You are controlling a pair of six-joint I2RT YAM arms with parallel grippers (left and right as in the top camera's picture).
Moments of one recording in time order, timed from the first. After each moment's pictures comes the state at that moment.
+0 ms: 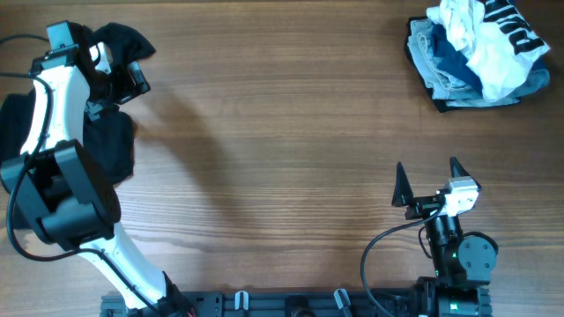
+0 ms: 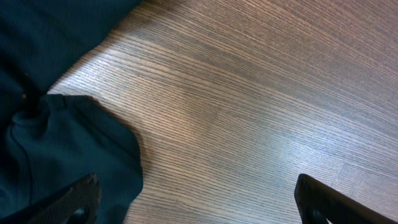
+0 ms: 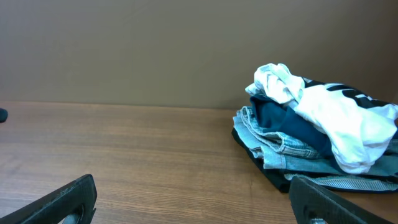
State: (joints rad) left arm 0.30 2.05 1.66 -0.87 0.18 -0.16; right arm -0.09 0.02 0.01 0.02 -0.18 -0.01
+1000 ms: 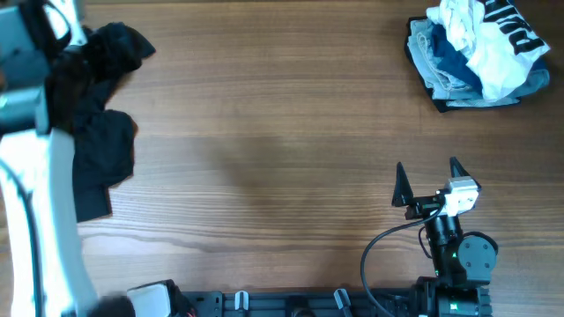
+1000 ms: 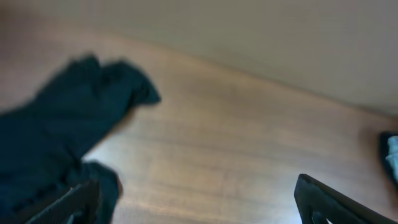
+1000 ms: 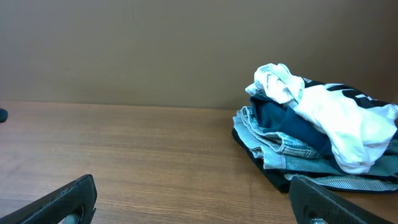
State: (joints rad) left arm 0.19 1.44 1.66 -0.87 0.18 -0.16; right arm -0.09 0.02 0.01 0.02 -0.18 -0.01
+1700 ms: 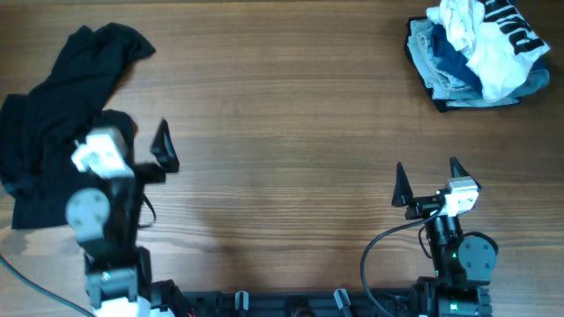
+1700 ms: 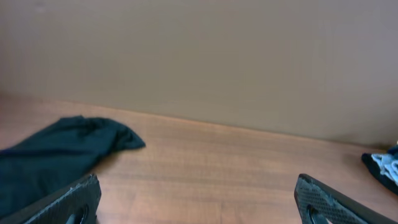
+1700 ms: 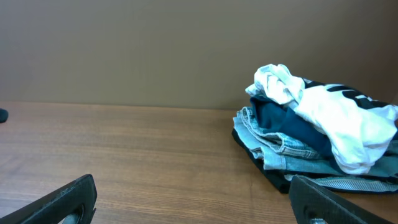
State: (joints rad) left arm 0.19 0.58 0.36 0.14 0.23 -0.18; right arm -0.09 0.02 0.01 0.01 -0.18 -0.01
